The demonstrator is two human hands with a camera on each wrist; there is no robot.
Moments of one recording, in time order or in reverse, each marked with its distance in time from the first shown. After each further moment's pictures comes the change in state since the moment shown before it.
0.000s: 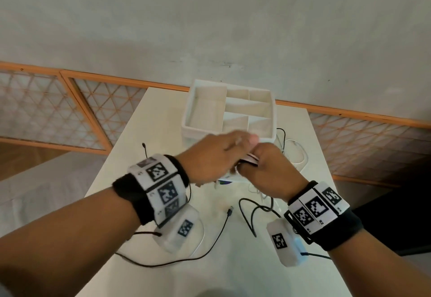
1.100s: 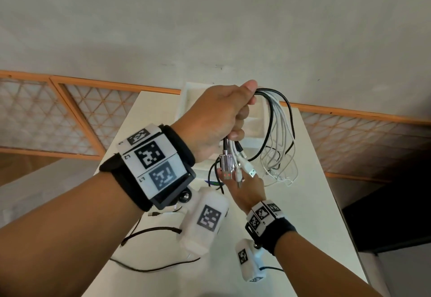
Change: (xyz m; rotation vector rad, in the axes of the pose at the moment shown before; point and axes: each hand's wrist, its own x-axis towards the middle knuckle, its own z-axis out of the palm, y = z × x) left_hand 0.011 0.065 -0.026 -0.846 0.159 -0.023; right_hand 0.010 0.096 0.079 -0.102 0.271 0.556
